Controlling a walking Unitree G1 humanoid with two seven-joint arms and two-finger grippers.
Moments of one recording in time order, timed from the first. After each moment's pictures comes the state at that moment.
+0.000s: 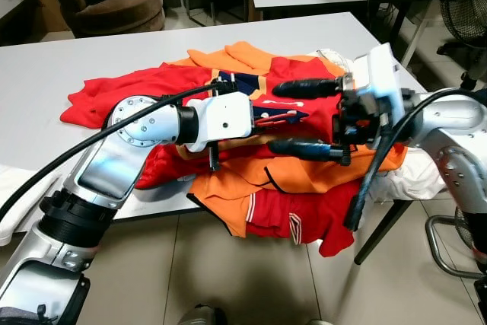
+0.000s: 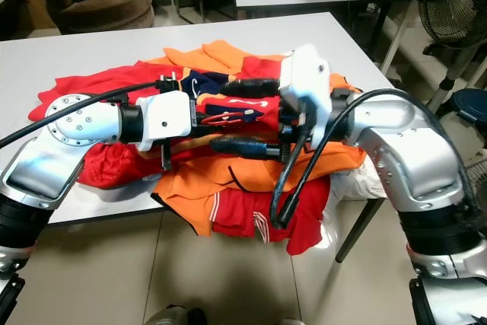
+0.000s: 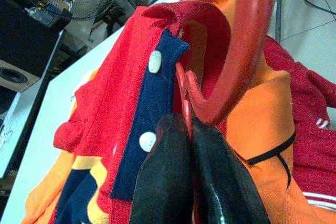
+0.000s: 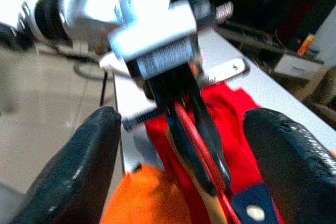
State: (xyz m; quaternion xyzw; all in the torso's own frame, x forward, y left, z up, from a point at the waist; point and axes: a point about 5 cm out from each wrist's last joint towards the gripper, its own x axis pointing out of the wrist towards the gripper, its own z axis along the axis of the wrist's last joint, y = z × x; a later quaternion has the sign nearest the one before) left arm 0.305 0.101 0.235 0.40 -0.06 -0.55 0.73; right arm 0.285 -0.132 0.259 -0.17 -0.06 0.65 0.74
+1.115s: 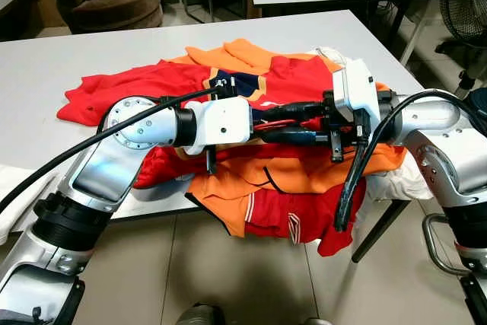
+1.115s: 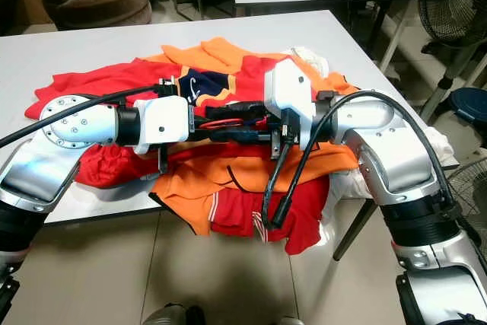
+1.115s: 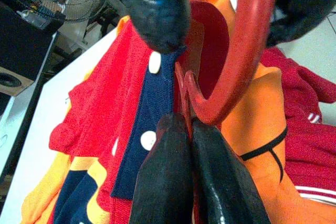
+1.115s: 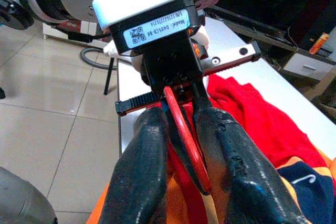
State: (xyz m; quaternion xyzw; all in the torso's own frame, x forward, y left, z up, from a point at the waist) left arm 0.300 0.104 0.235 0.41 -0.06 -0.55 0.72; right arm 0.292 -0.123 0.253 -0.19 -0.07 0.66 0.72
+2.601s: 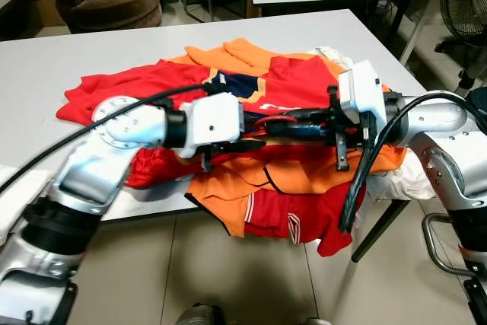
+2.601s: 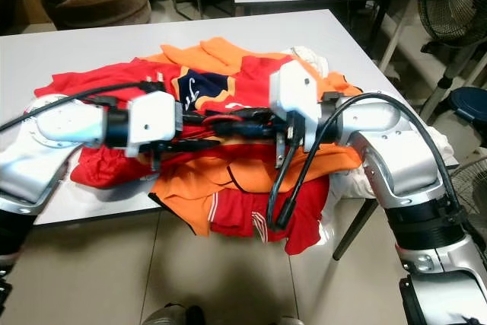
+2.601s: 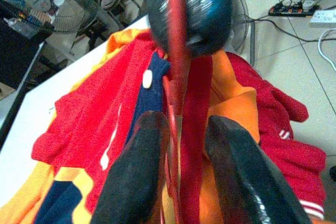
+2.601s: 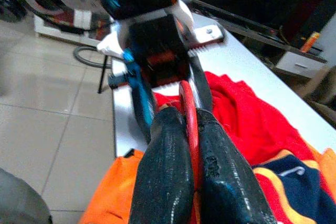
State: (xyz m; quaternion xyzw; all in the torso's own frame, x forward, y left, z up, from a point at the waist) left arm 0.291 0.114 0.243 0.37 -0.06 -0.59 0.72; right arm 0.292 -0.130 0.252 -0.20 -0.07 0.65 0.73
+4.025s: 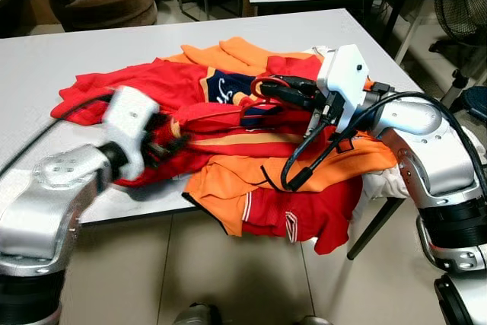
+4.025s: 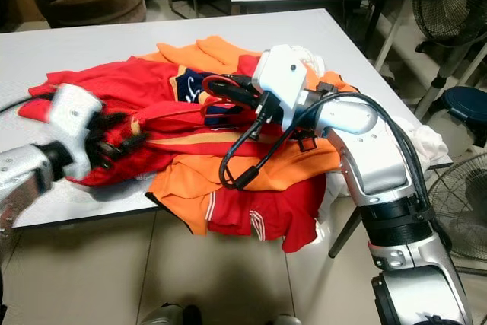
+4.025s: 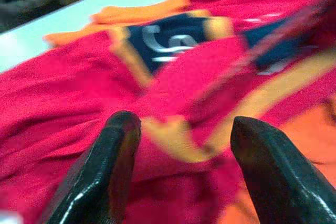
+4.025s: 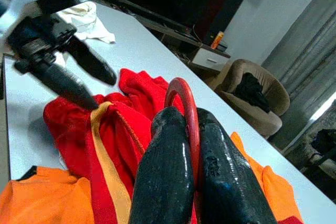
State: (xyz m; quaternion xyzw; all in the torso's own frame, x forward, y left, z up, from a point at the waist) left arm 0.275 0.202 0.203 0.12 0.10 -0.24 0.96; right arm 0.311 -0.115 0.253 -0.21 -0.14 0.52 0.82
